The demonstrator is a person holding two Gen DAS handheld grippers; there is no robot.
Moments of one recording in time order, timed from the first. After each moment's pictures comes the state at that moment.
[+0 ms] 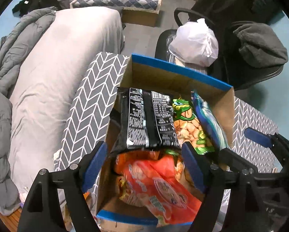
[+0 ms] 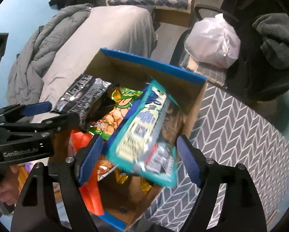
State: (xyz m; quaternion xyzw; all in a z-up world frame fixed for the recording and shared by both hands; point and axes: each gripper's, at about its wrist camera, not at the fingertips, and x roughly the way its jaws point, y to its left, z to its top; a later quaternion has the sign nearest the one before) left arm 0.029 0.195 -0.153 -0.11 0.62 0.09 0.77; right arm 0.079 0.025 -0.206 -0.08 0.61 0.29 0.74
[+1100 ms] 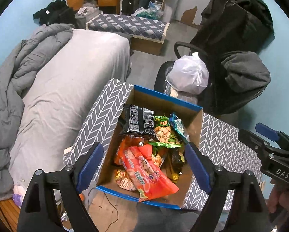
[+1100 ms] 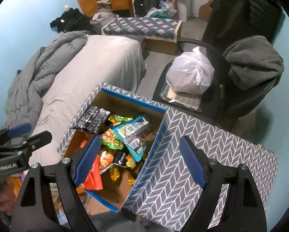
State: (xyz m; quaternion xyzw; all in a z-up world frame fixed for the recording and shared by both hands) left arm -0.025 0.164 -0.050 -0.13 0.53 0.13 0.82; right arm 0.066 -0.028 -0.094 -0.07 0.53 0.27 0.80
